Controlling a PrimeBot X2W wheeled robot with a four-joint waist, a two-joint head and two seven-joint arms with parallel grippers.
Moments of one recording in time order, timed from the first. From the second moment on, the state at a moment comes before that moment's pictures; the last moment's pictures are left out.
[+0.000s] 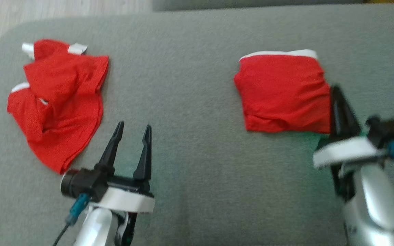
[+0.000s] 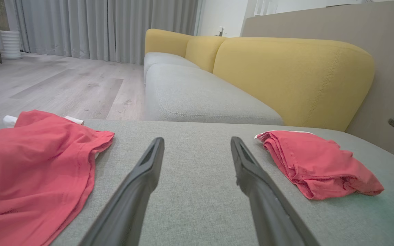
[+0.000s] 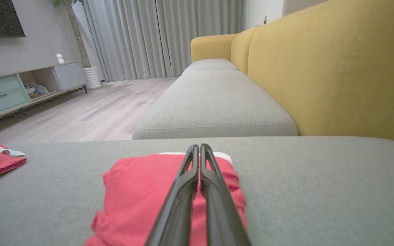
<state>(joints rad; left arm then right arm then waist) -0.16 0.05 -0.26 0.24 -0.23 -0.09 -0.26 -0.28 -0.05 -0.02 0.35 0.07 0.12 -0.24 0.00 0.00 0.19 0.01</state>
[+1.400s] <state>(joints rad) -0.26 0.05 -0.30 0.26 -0.26 -0.09 -0.26 -0.71 -0.06 0.06 1.03 0.06 0.12 -0.24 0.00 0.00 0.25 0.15</state>
